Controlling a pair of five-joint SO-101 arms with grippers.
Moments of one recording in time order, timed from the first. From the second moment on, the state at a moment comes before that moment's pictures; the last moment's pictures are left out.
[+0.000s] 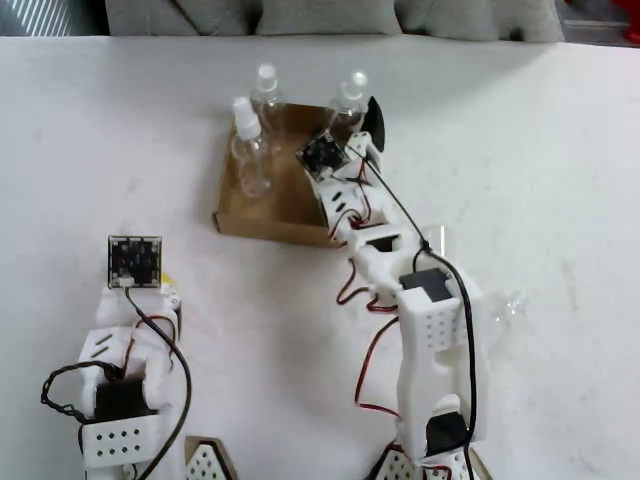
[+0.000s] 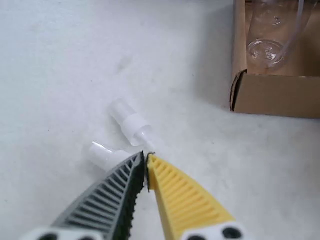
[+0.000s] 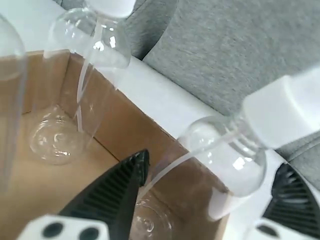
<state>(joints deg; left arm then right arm) -14.4 -94.5 97.7 42.5 -7.5 -17.6 36.3 20.0 -38.1 30.0</state>
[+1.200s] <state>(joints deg) -14.4 -94.5 97.7 42.5 -7.5 -16.4 -4.1 26.7 5.8 7.1</state>
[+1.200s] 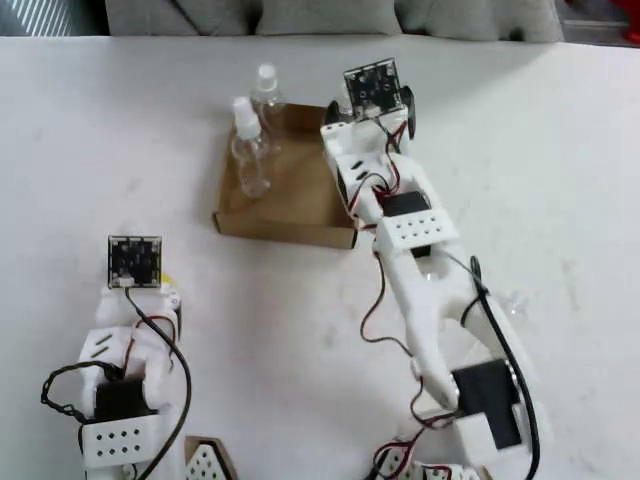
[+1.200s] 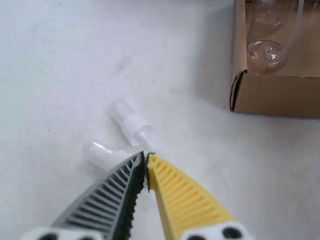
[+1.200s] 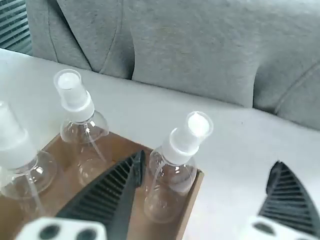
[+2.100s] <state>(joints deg) -14.4 -94.5 97.7 42.5 -7.5 7.0 -46.1 30.9 94.7 1.9</state>
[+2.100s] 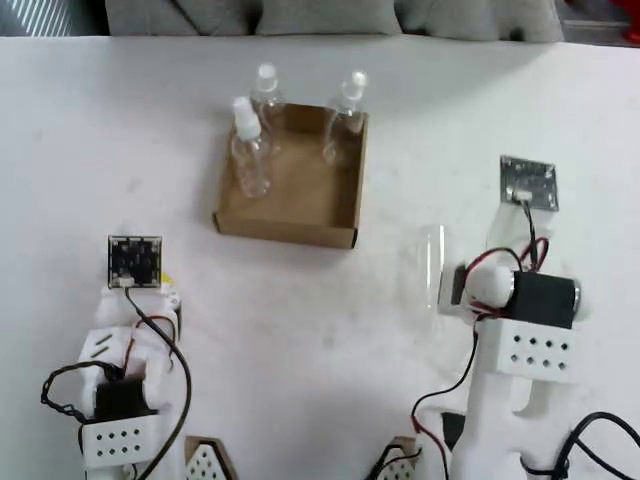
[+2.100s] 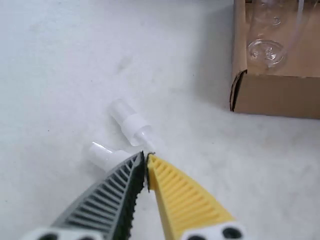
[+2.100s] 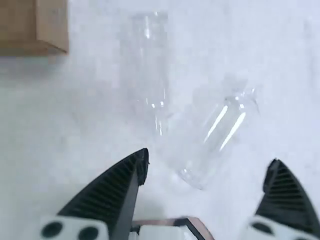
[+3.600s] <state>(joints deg) -14.4 -94.5 97.7 42.5 -7.5 1.7 -11.2 32.7 60.8 0.0</state>
